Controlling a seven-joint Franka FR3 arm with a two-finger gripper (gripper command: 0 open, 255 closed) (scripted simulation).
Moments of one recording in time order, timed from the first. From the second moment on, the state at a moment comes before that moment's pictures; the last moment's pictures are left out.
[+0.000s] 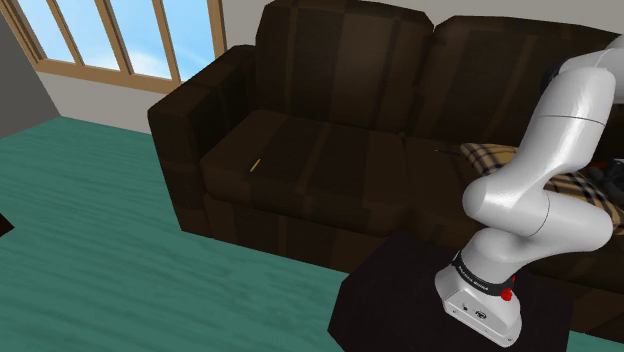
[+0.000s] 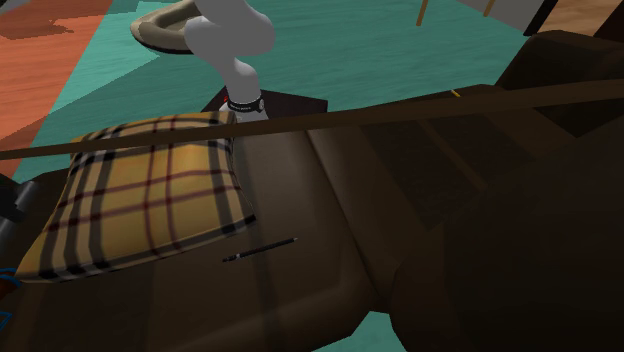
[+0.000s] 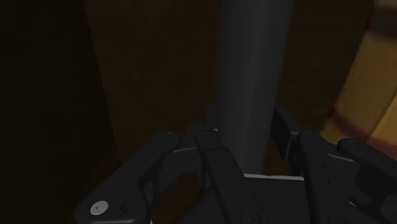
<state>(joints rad) -1.13 0.55 -0.94 -1.68 0.57 1.93 -1.23</state>
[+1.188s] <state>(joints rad) -1.15 0.62 -0.89 -1.73 0.64 2.03 -1.28</state>
